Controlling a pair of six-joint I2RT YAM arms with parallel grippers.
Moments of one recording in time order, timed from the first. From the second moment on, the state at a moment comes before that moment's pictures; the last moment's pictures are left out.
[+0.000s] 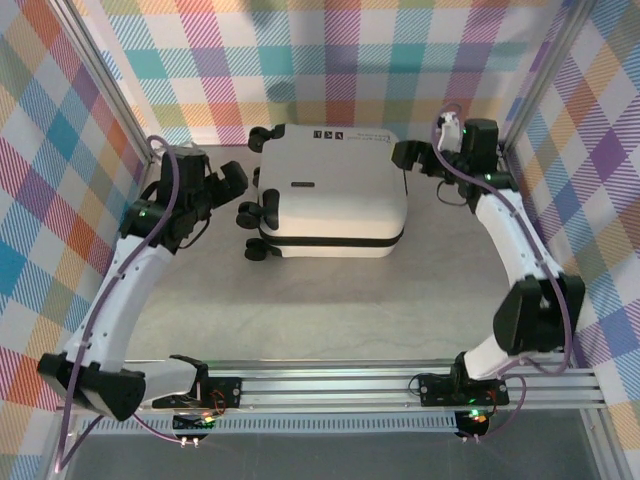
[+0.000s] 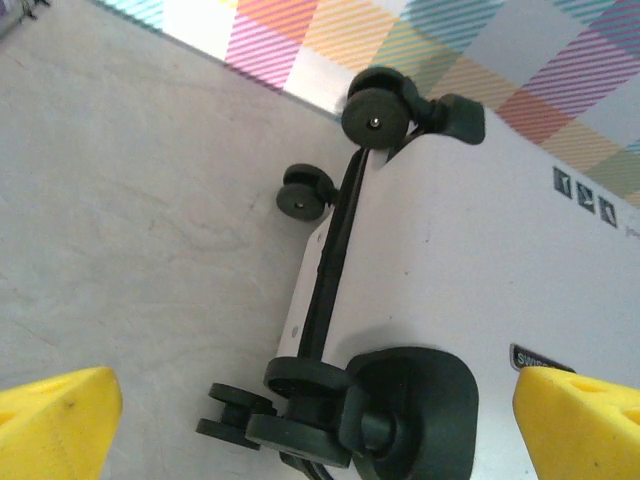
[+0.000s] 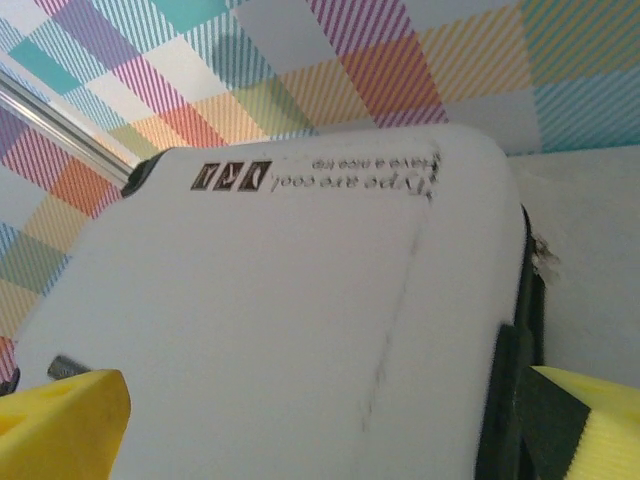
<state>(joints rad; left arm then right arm) -0.29 1.21 1.42 -0.81 -0.22 -0.61 0.09 1.49 1.36 -0.33 -0.50 0.30</state>
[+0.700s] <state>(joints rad) -0.14 1.11 1.06 -0.65 -0.40 -0.47 -0.02 0.94 0.93 -0.50 -0.24 0.30</state>
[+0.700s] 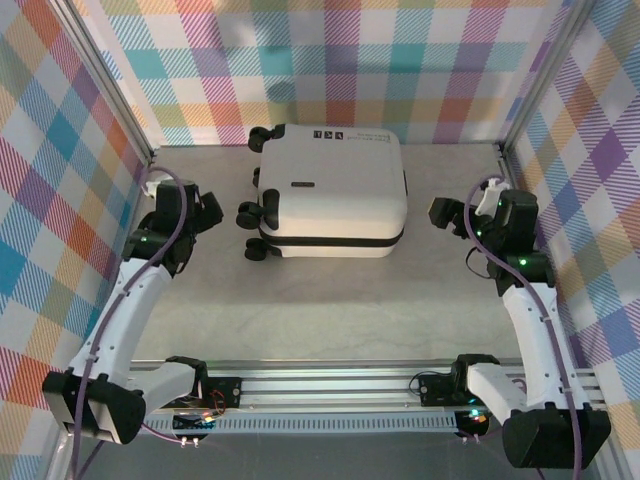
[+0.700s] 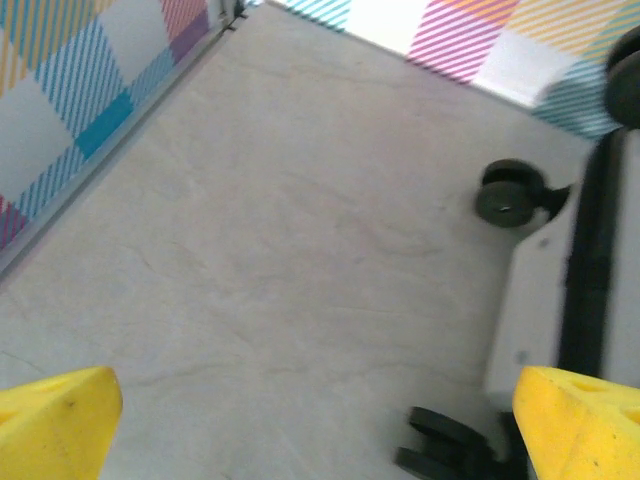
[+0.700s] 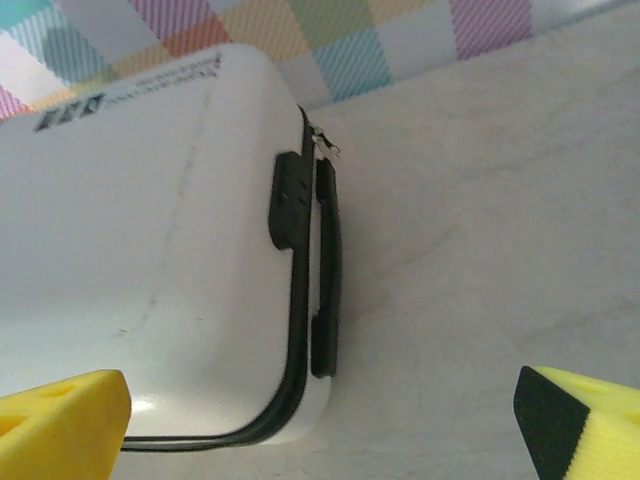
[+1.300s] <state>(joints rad) -0.01 1.33 0.52 0.17 -0.37 -0.34 -0.07 0.95 0.82 -0.44 -0.15 0.29</state>
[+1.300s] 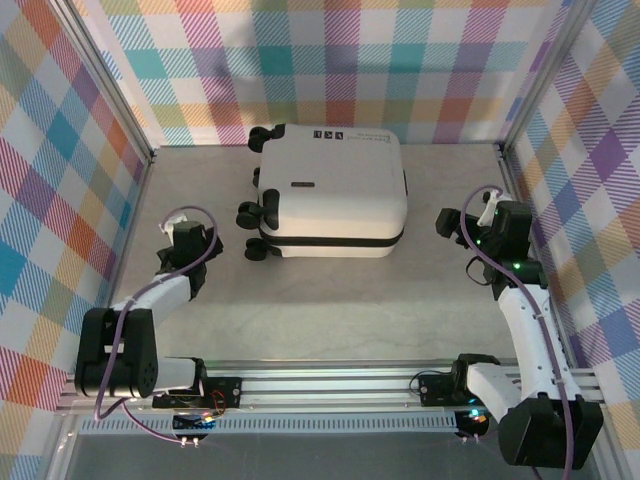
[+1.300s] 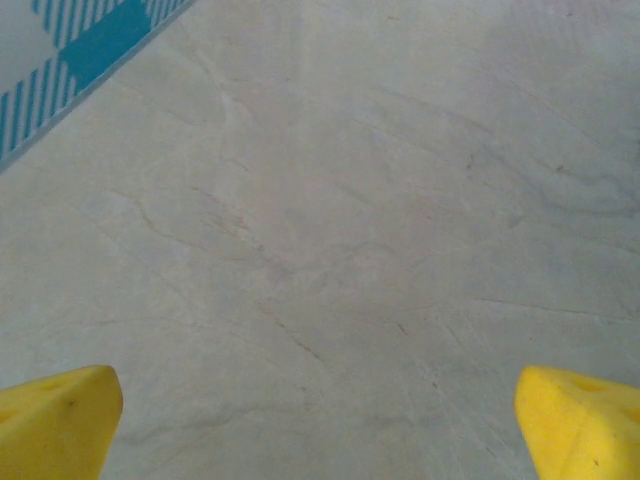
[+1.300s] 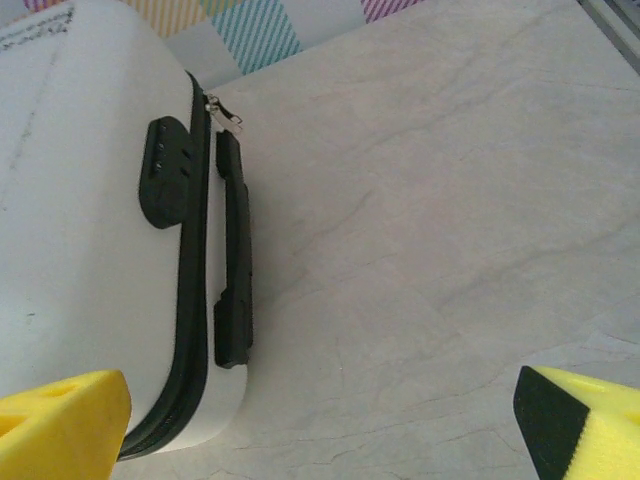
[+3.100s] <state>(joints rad) -0.05 1.58 0.40 0.75 -0.07 -0.10 -0.09 1.29 0.30 0.63 -0.19 0.12</state>
